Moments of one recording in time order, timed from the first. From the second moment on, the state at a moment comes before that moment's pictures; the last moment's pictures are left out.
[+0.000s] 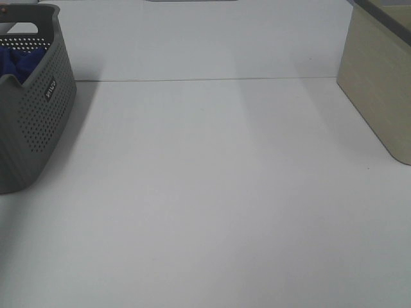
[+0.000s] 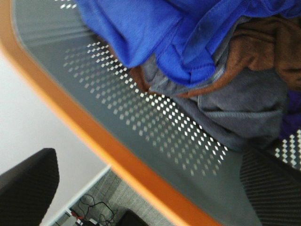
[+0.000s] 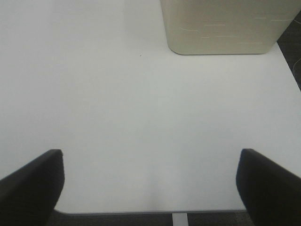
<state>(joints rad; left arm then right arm) 0.15 1.84 -1.72 0.27 1.04 1.08 -0.03 0.00 -0.45 -0.02 1.11 -0.02</state>
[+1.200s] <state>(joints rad) 0.15 2.25 -1.88 0.21 1.03 1.19 -0.03 0.00 -0.45 -0.02 1.11 -0.02</state>
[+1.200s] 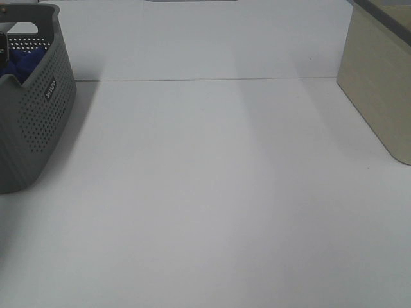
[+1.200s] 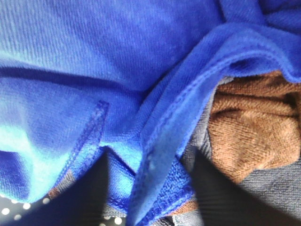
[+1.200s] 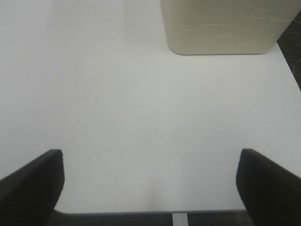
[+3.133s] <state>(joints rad) 0.07 1.62 -1.89 0.16 1.04 1.05 -0.03 0.10 -0.47 0.19 1.09 -0.22</state>
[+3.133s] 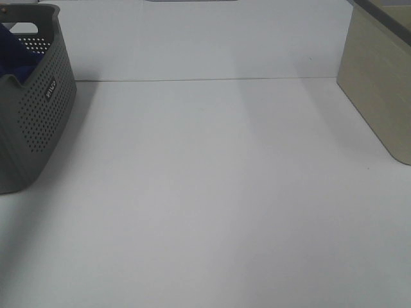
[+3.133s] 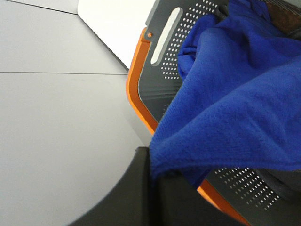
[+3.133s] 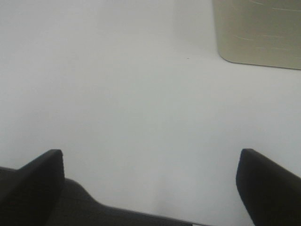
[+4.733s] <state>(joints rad) -0.84 1.66 -2.01 0.54 0.79 0.94 -0.03 1.39 -0.61 1.72 1.13 -2.12</state>
